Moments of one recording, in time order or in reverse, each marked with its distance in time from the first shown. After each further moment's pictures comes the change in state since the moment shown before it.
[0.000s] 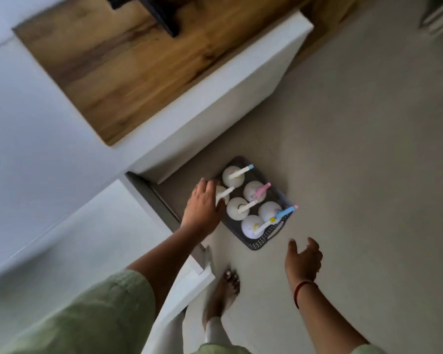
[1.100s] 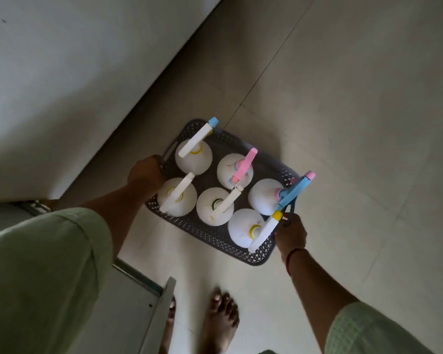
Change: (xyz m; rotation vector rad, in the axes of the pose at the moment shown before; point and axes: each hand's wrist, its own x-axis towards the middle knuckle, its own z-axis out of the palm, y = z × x) left_hand 0.226 -0.128 0.185 0.237 -0.120 -0.149; right_hand 0.185 0.098 0.169 0.062 -0.094 0.137
